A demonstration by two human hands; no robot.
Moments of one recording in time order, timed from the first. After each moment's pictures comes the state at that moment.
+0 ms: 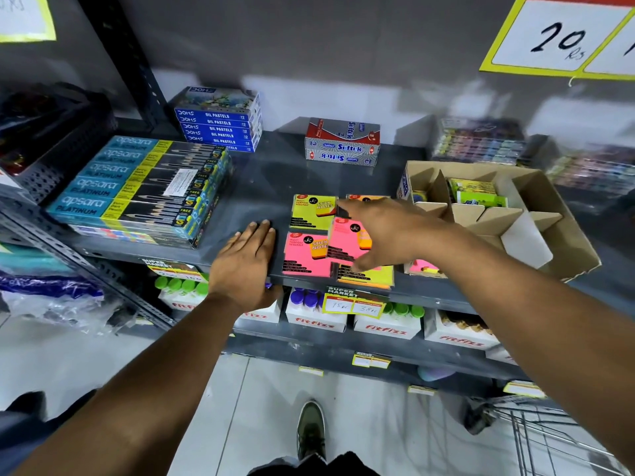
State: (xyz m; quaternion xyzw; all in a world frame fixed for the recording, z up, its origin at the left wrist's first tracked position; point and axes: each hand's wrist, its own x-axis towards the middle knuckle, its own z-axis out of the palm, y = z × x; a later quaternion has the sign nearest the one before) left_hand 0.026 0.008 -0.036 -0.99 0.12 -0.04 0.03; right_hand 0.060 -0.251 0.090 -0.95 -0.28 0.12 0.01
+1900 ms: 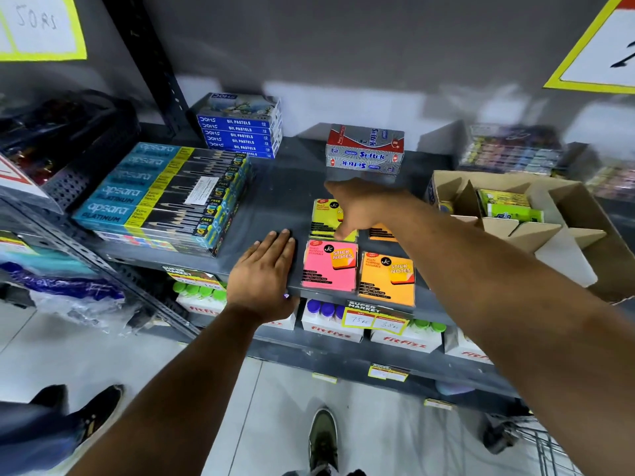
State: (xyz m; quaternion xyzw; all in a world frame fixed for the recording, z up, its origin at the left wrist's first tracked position) left_hand 0.028 0.011 -0.040 -0.99 0.12 -0.06 0.00; right_hand 0.159 -0.184 0.056 -0.95 -0.27 0.15 0.02
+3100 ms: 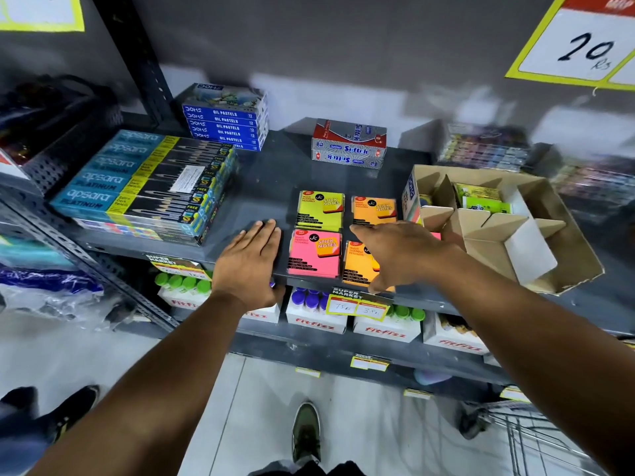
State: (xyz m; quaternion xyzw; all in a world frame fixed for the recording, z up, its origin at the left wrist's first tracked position) left_hand 0.026 0.009 -0.037 -0.99 0.12 -0.05 0.05; right_hand 0.050 -0.251 0.065 -0.94 -0.28 0.16 -0.09
